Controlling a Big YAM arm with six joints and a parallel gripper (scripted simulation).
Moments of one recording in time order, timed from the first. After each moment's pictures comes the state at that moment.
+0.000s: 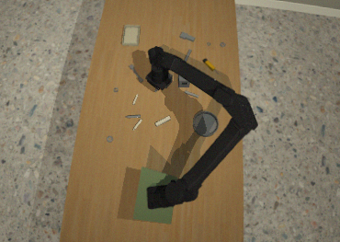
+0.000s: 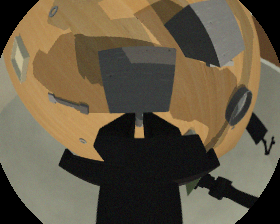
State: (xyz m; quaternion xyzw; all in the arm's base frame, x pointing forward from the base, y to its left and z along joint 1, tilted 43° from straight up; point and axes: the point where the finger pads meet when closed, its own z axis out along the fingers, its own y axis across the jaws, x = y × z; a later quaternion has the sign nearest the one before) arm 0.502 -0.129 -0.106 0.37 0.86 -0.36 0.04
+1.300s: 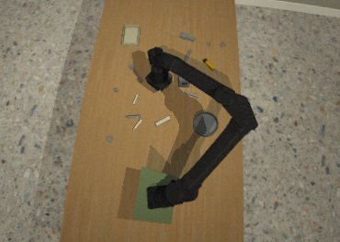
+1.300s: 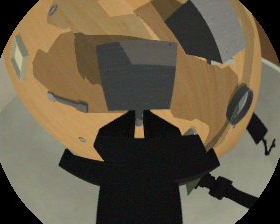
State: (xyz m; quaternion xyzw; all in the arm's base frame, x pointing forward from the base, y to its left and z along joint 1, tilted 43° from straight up) arm 0.498 -0.127 -0.108 0.37 0.86 -0.36 0.04
